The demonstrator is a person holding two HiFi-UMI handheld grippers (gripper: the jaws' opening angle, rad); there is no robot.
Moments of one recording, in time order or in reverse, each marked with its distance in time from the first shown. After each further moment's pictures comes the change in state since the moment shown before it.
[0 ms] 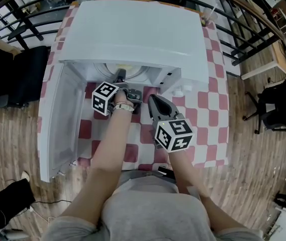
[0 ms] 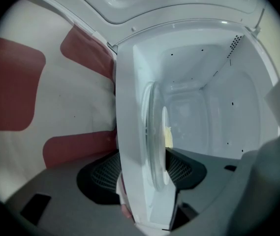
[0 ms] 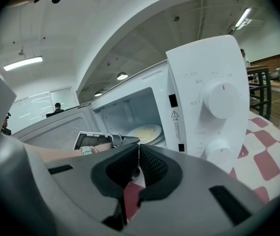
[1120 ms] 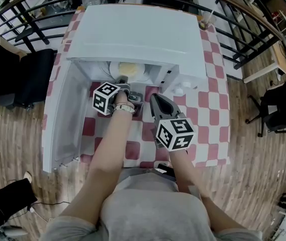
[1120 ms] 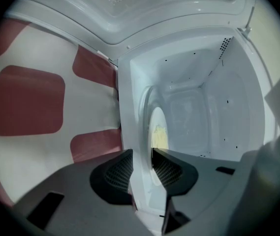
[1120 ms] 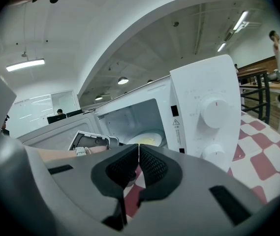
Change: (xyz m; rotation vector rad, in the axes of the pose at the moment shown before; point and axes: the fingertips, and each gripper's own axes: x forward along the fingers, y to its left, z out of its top) left arm -0.030 -0.001 -0.006 0.011 0.034 0.076; right arm -0.019 0.010 0.012 -0.001 -0.054 0.002
